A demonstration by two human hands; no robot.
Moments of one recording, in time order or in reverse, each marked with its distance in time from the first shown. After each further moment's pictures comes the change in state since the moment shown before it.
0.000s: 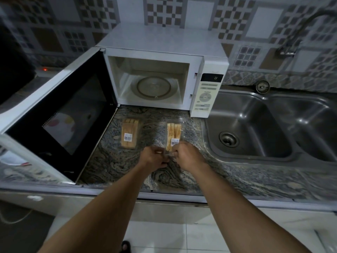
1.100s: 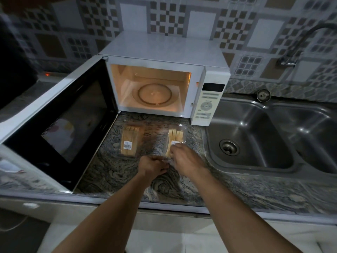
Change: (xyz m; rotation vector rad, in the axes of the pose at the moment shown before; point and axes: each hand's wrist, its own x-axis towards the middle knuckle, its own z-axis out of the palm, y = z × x) left_hand 0.004 0.000 0.003 -0.211 0.062 -0.043; right_hand 0.009 -0.008 -0.014 -0.121 0.066 -0.192
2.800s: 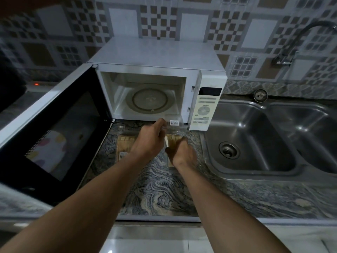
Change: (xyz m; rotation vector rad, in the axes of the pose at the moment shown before) left_hand 0.029 0.097 0.007 0.986 0.111 1.157; right_hand 0.050 -0.004 0.002 0.353 0.177 0.718
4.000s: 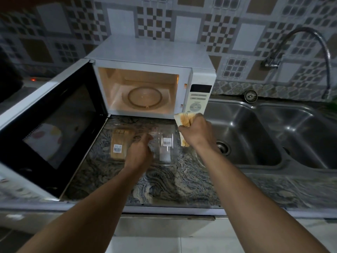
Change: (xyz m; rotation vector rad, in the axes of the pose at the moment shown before) left_hand -0.066 0.007 0.017 0.060 -0.065 -0.327; right_hand -0.011 0.003 -0.105 0.056 0.115 -0.117
